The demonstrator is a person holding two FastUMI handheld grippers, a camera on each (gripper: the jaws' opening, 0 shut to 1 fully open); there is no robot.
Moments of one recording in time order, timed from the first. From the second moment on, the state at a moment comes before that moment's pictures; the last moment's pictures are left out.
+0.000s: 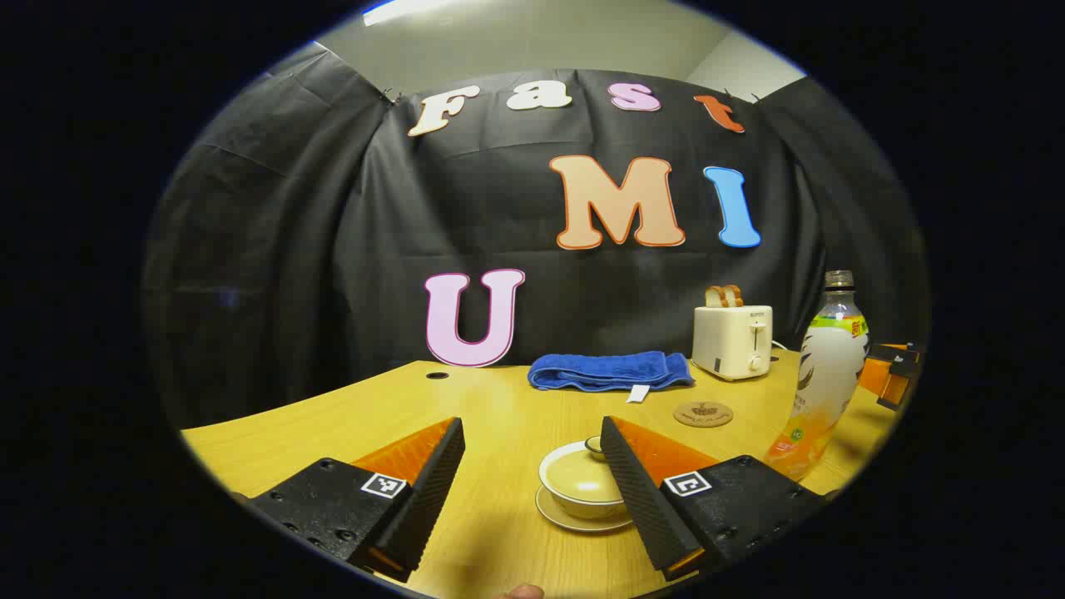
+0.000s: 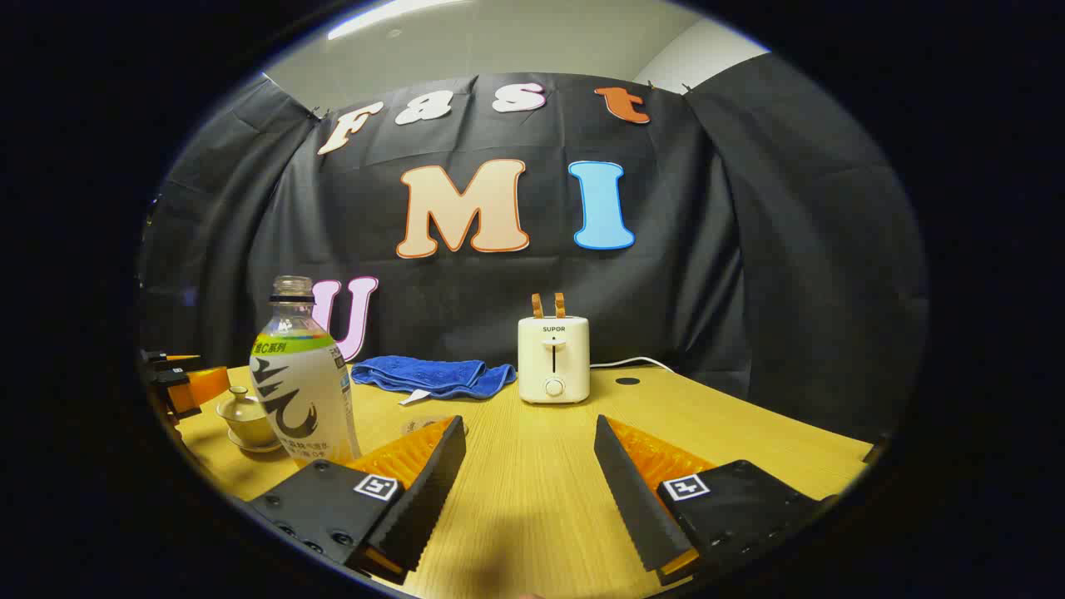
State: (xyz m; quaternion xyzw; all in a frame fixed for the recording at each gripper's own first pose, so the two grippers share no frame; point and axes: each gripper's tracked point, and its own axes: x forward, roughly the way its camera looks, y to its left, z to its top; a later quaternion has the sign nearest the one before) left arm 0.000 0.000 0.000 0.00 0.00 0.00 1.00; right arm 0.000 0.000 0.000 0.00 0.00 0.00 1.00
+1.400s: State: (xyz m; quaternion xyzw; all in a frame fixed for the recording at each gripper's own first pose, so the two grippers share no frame) left arm 0.016 -0.025 -0.010 0.03 0.04 -0.05 1.00; right arm -0.001 0.001 0.000 0.00 0.00 0.00 1.00
